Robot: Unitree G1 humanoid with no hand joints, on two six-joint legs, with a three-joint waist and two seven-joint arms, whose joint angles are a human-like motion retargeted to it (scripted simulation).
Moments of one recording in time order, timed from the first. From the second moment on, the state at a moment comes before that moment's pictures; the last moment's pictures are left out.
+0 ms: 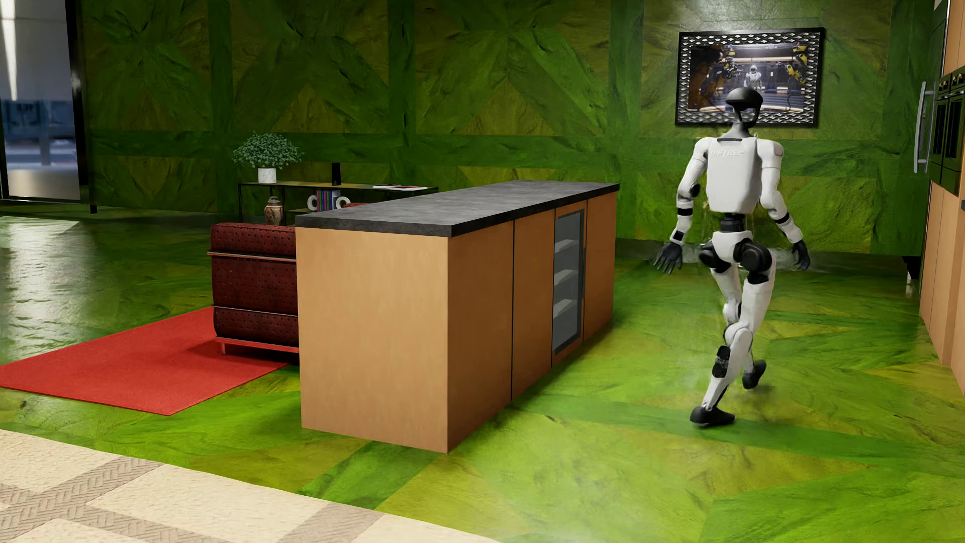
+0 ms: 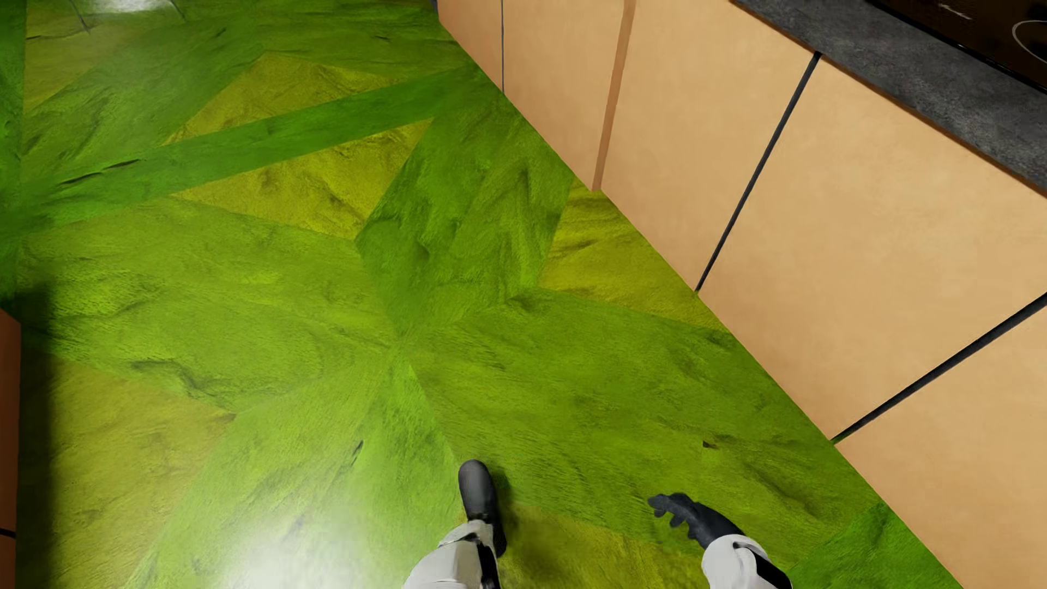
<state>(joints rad) -0.50 0.21 0.08 0.18 0.13 0.06 0.33 -0.11 0.16 0.15 0.29 0.53 0.03 0.01 -0.36 0.07 -0.10 -0.13 -0.07 -0.04 0.09 0.82 0.55 1.16 -0.87 0.37 0.20 -0.11 0.11</state>
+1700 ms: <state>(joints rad) -0.12 -0.28 0.05 -0.15 -0.22 -0.06 0.26 -0.07 0.18 0.42 1.41 0.03 0.25 -0.16 0.00 -0.02 -0.06 0.24 -0.03 -0.12 -0.04 0.75 0.69 1.49 -0.93 0.25 0.30 -0.23 0.21</state>
